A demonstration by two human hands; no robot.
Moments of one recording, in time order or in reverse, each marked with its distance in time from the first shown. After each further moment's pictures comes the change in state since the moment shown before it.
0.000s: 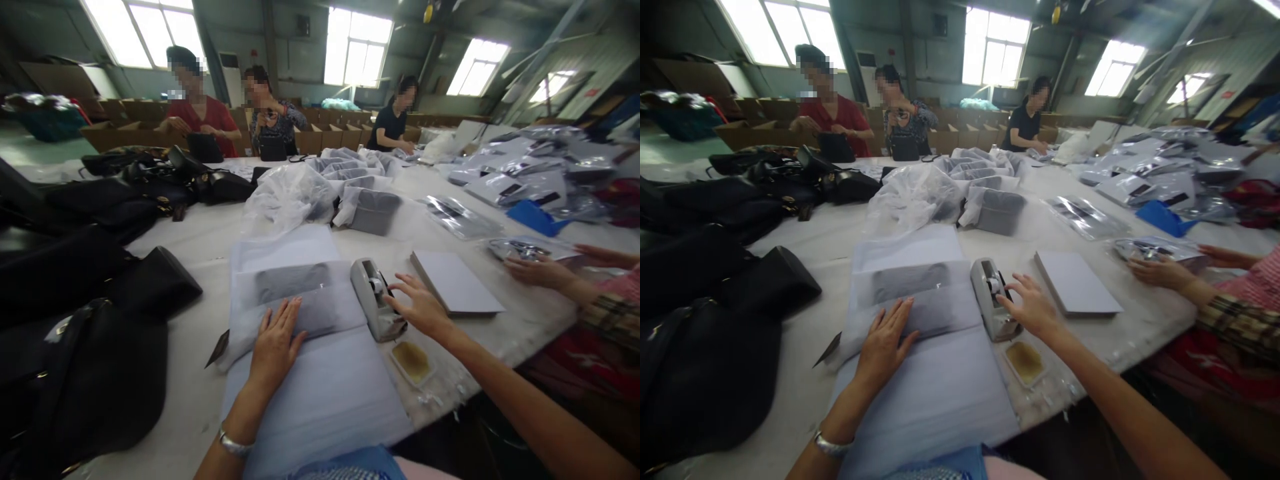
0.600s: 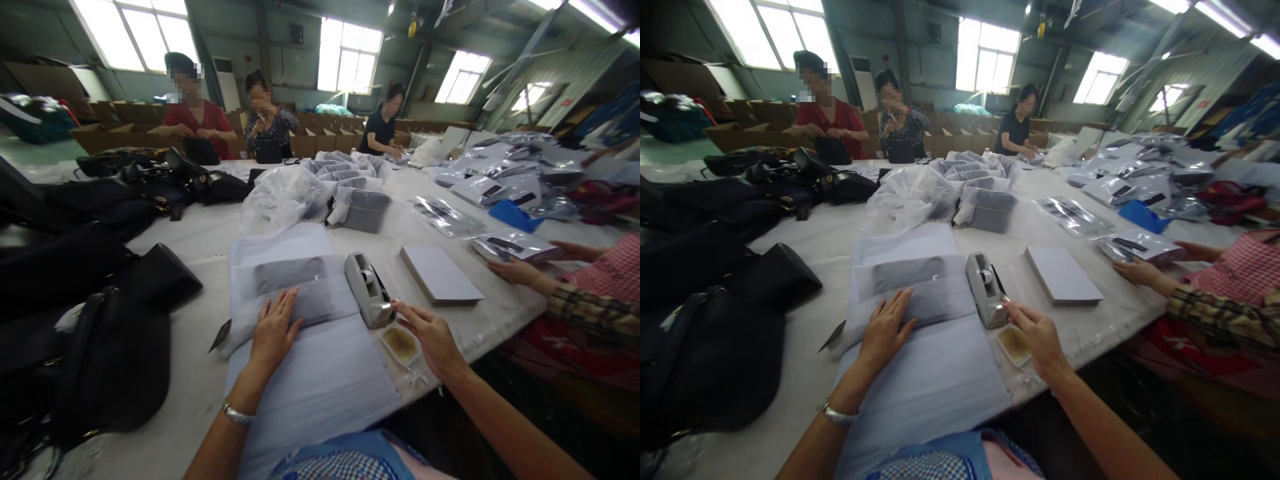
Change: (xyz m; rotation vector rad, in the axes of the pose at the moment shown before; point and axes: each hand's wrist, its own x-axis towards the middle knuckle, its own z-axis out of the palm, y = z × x) left_hand -0.001 0.000 -0.003 0.003 0.001 0.001; right_hand -0.090 -0.048 -0.015 0.959 0.134 0.572
